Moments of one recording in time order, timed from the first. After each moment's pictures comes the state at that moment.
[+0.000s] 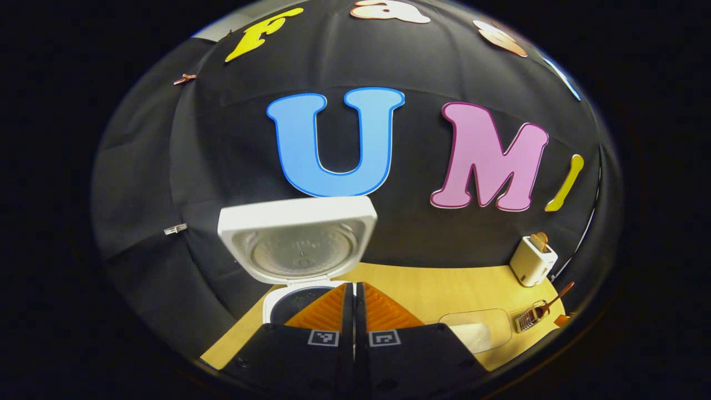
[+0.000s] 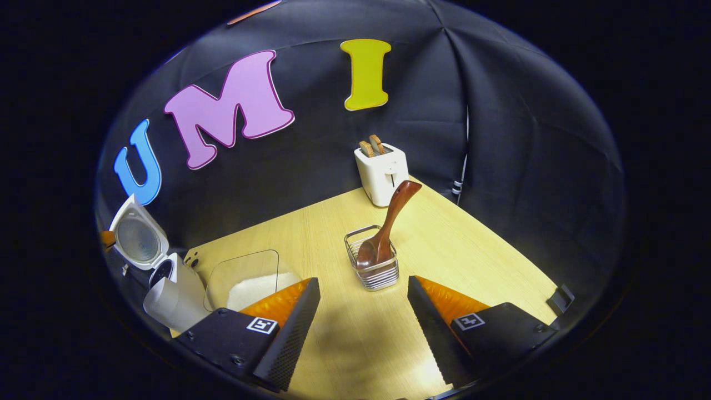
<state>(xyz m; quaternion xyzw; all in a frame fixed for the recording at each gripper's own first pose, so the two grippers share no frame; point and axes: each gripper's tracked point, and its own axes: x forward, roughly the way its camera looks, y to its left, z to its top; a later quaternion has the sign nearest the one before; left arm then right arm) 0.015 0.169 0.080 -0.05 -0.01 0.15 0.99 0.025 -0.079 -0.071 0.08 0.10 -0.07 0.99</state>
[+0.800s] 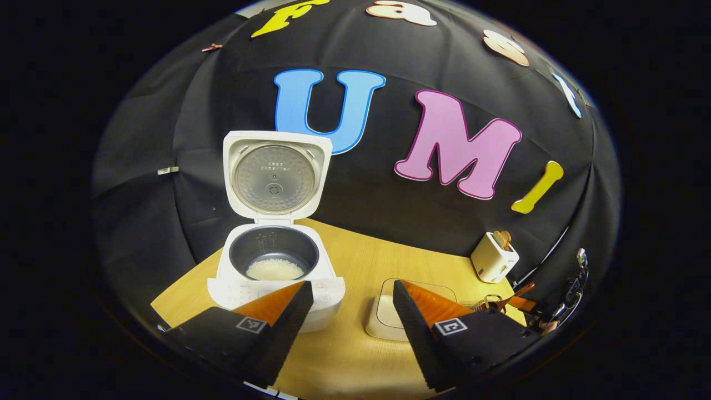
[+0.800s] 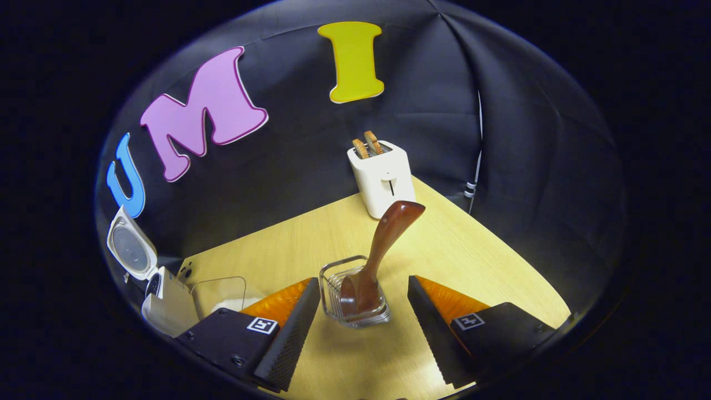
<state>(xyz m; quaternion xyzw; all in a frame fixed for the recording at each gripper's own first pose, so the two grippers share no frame) -0.033 0.066 0.001 -0.13 0.03 0.12 0.98 0.134 -0.133 -0.068 0.10 0.10 -0.05 0.99</state>
